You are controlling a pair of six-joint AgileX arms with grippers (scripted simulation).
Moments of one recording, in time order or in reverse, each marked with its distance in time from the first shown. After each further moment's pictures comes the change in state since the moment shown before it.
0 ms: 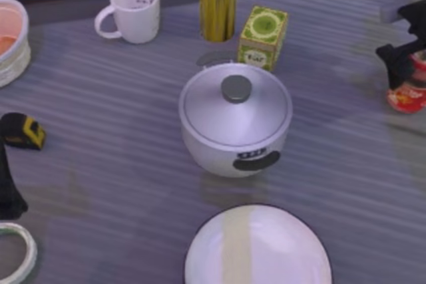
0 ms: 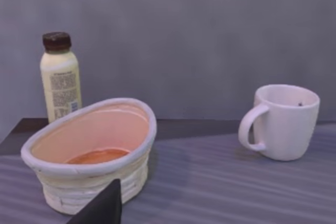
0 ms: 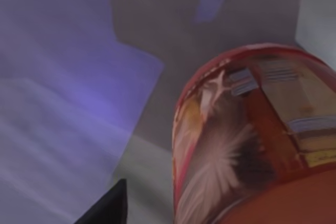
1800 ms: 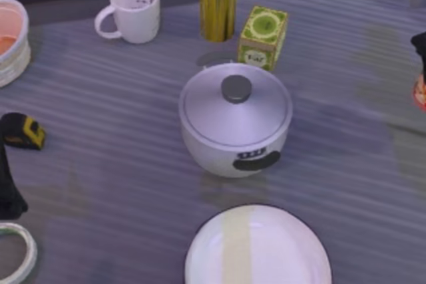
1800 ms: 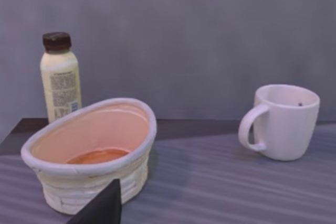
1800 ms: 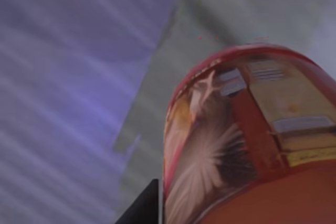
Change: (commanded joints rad) left arm 0.000 0.000 0.000 0.000 0.000 0.000; right arm 0.008 -0.416 -0.373 -0.028 -0.005 0.004
